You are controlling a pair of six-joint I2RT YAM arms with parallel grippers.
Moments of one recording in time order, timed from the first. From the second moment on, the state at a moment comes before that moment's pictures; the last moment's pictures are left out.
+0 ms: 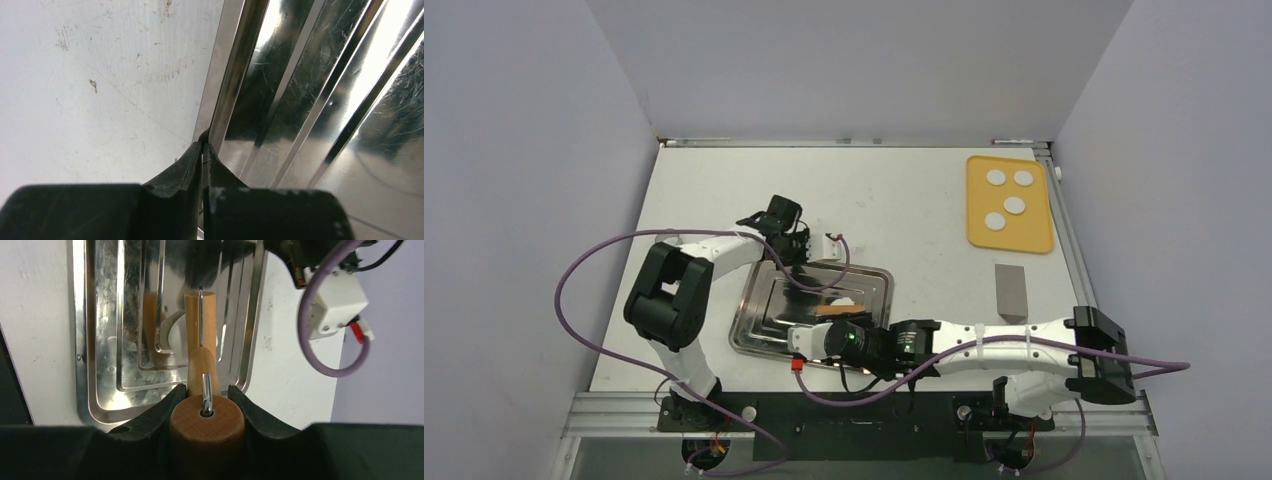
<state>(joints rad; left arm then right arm) -0.44 1.78 1.08 -0.40 0.19 1.08 1.42 1.37 0.99 -0.44 0.47 -0.50</state>
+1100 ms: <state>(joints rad) -0.43 1.72 0.97 -0.28 0.10 0.84 1.41 1.54 0.98 -0.35 0.56 -0.42</state>
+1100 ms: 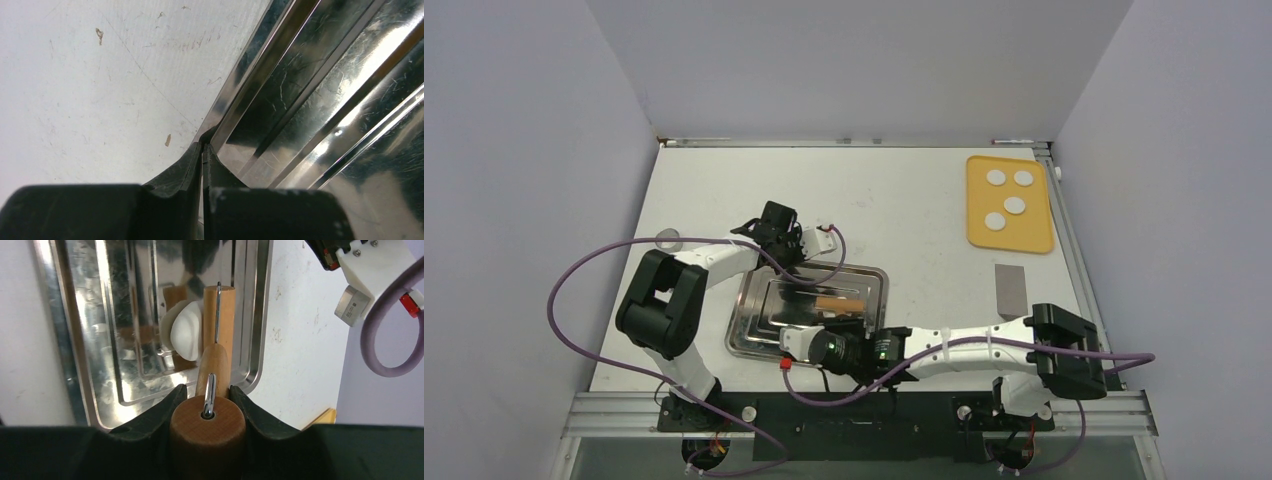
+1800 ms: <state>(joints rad) -0.43 1.72 0.97 -0.27 0.11 0.82 1.50 1.58 1.01 -0.41 0.63 -0.35</state>
